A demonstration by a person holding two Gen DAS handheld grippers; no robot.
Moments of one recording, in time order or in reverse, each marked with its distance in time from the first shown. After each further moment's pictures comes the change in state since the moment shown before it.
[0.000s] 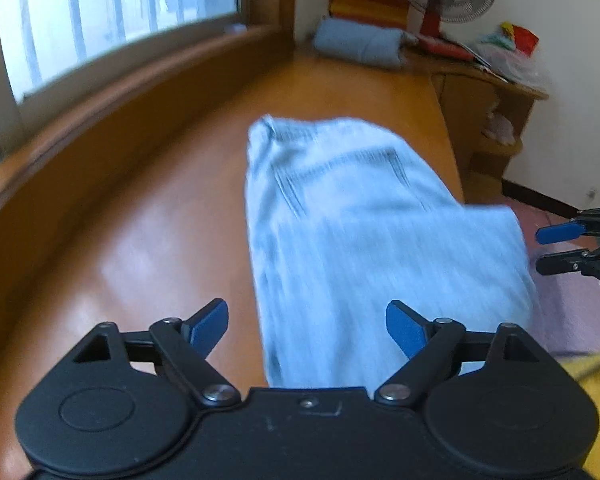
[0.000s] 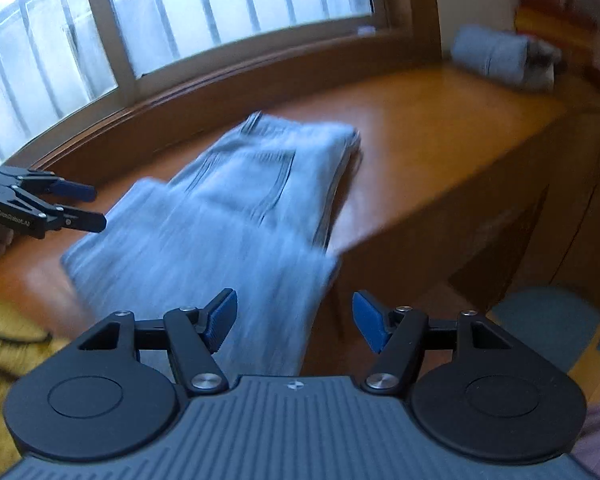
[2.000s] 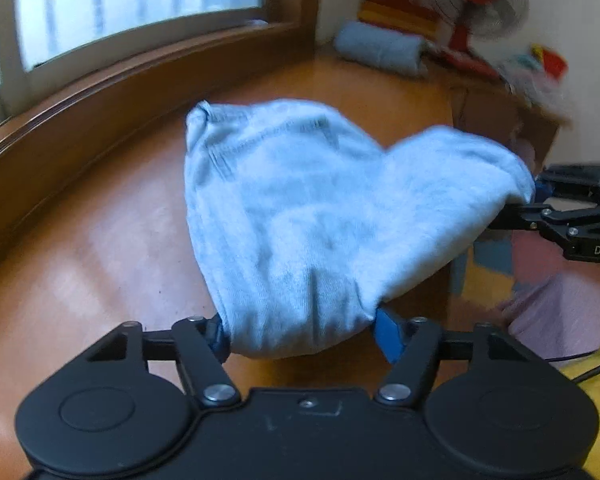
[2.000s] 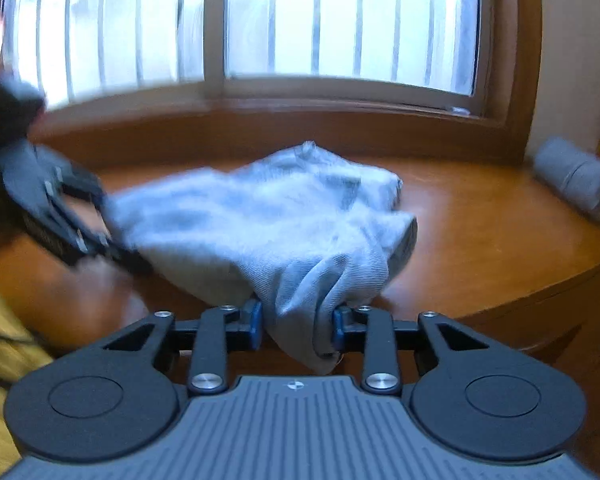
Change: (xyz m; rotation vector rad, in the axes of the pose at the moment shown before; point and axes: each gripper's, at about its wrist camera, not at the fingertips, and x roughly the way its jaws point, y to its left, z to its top) left arm 0.007 -0.062 -0.012 -0.171 -0.062 0.069; right arm 0.029 0.002 0.047 -0.345 -0.184 0.143
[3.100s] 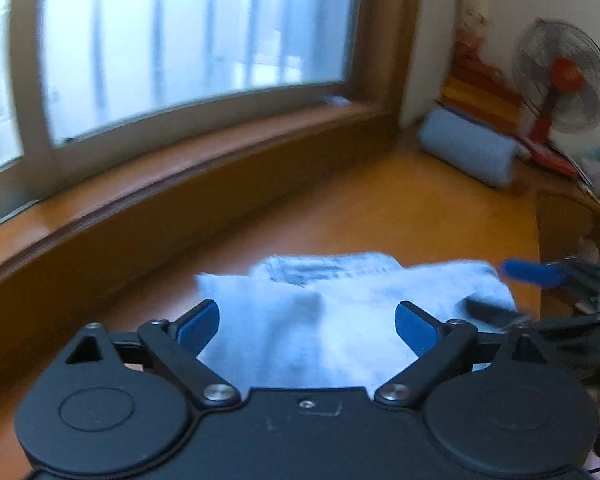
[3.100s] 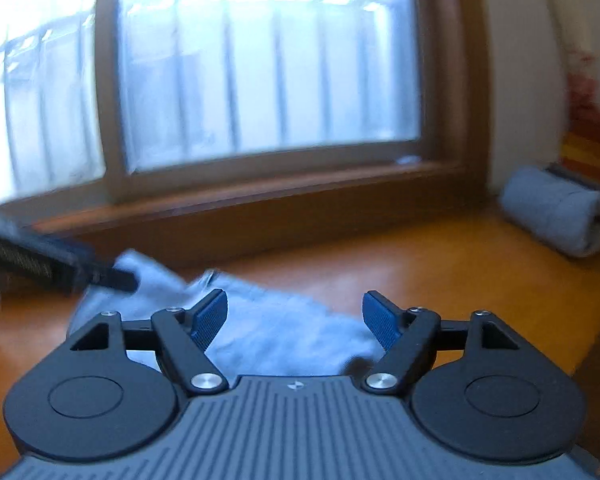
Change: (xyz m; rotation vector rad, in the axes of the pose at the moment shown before) left arm 0.068 0.034 0.120 -0.090 -0.126 0.180; right arm 0.098 -0.049 0.077 0.077 -0.061 -0.178
